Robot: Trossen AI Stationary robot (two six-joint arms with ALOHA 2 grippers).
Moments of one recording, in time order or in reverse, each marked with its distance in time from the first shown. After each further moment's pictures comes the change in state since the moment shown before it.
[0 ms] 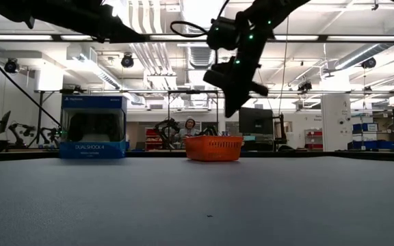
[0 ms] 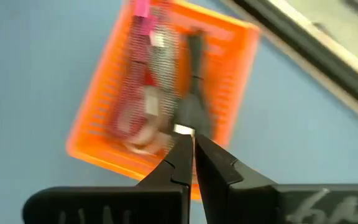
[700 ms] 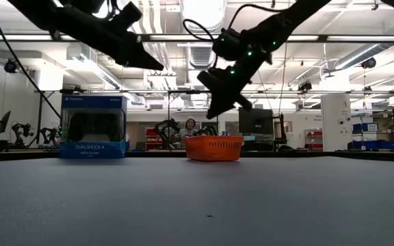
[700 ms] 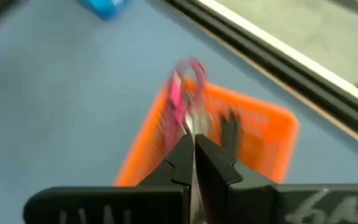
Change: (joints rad) left arm 0.000 0.278 0.072 -0.011 0.019 -0.053; right arm -0.116 0.004 -0.110 0.385 -0.198 -0.104
